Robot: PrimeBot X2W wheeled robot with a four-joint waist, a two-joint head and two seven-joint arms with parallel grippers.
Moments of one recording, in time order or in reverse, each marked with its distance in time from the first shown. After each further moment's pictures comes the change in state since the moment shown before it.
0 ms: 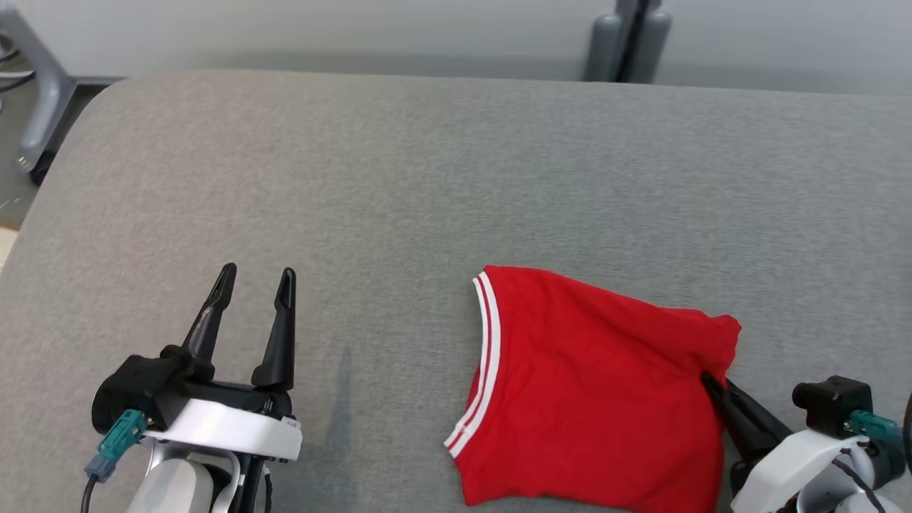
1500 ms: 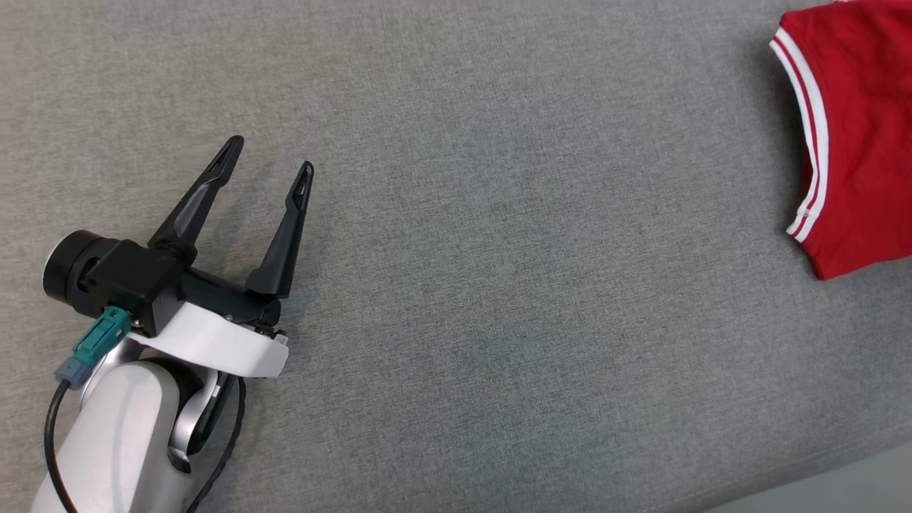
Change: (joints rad) left arm -0.215 0.138 -0.082 -0.151 0.078 -0.036 0.148; right arm -0.547 -0.200 -0.443 0.329 -0.138 0.000 -0.152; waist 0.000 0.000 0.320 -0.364
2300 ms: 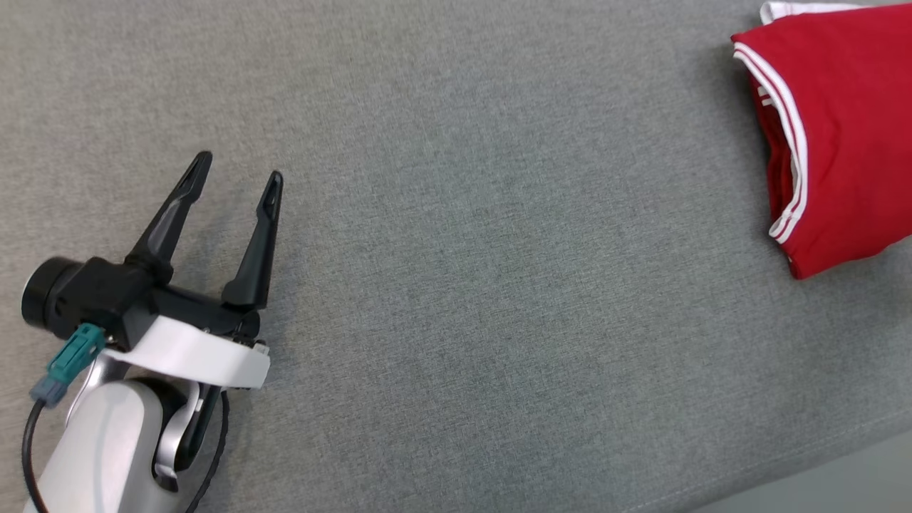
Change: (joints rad) left arm 0.039 0.020 0.027 -0.027 -0.030 0.043 0.005; right arm 0.082 0.207 -0.112 -0.070 -0.049 0.000 -0.014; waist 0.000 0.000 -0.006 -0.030
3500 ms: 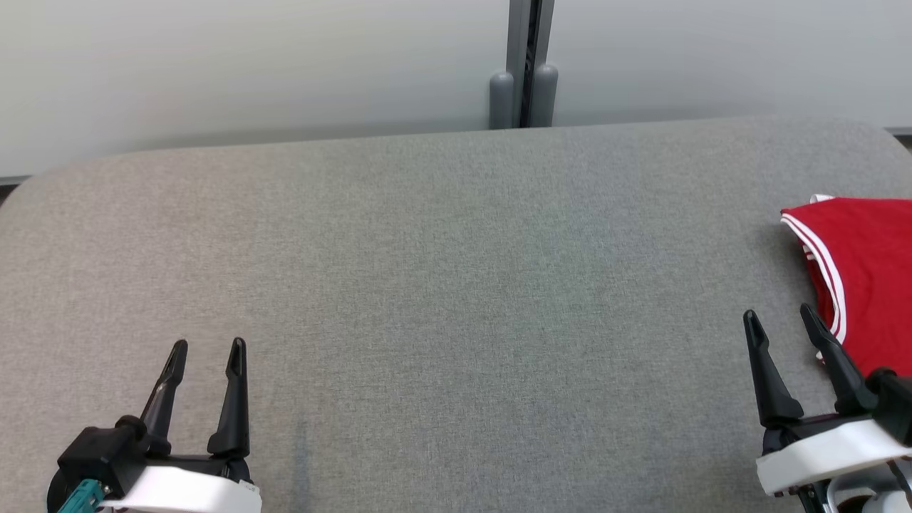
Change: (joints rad) left arm 0.354 -0.083 0.087 0.109 -0.132 0.077 -0.138; right arm 0.558 0.197 0.201 -0.503 -0.089 0.000 0.107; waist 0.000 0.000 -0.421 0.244
